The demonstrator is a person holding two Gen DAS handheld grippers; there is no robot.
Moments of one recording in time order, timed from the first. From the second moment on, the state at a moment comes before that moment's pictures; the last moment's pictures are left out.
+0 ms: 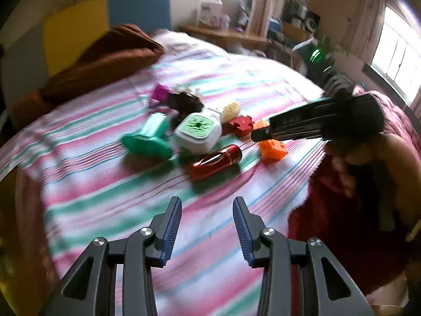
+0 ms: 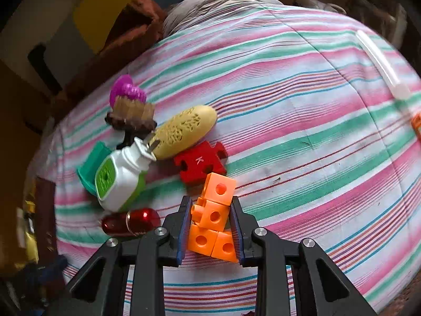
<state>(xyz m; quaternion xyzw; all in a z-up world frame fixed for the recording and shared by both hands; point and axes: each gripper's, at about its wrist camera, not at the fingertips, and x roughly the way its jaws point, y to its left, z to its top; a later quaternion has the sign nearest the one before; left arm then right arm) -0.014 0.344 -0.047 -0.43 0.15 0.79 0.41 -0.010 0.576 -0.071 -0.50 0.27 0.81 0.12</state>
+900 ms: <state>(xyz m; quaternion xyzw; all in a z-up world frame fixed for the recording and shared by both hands) -0.022 0.428 -0.082 -0.42 0.21 0.75 0.46 -0.005 0.601 -0.074 -0.48 0.33 0.80 0.14</state>
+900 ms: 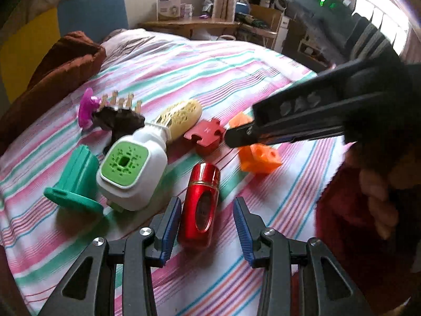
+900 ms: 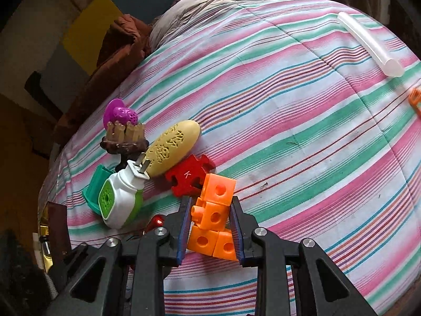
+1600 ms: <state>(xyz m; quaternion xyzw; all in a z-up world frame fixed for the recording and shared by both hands) 0.011 0.351 -0.084 -0.40 0.17 0.79 0.43 -0.005 0.599 -0.072 -0.48 0.32 0.81 0.14</state>
